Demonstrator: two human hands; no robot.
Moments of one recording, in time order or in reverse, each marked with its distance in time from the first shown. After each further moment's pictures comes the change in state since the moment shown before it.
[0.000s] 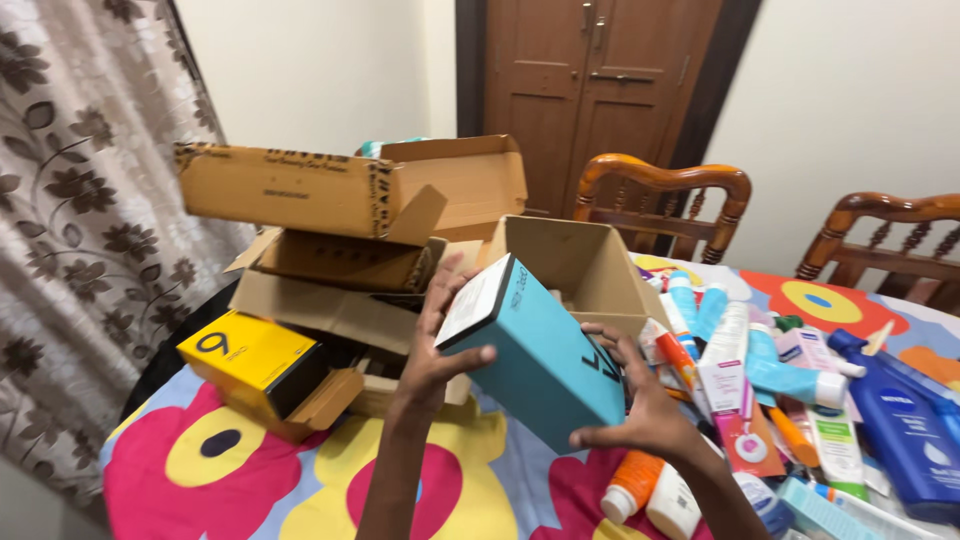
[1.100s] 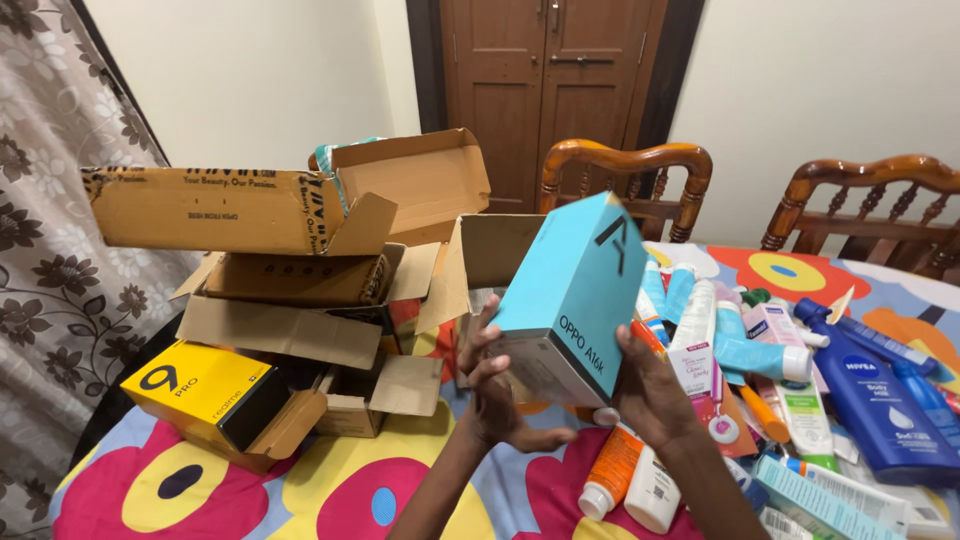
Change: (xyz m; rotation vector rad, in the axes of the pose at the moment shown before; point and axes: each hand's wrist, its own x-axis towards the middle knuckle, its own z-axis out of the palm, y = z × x) left_hand 0.004 -0.118 0.068 0.520 -0.077 1.004; right_hand 0.000 0.066 -0.034 1.053 0.398 0.243
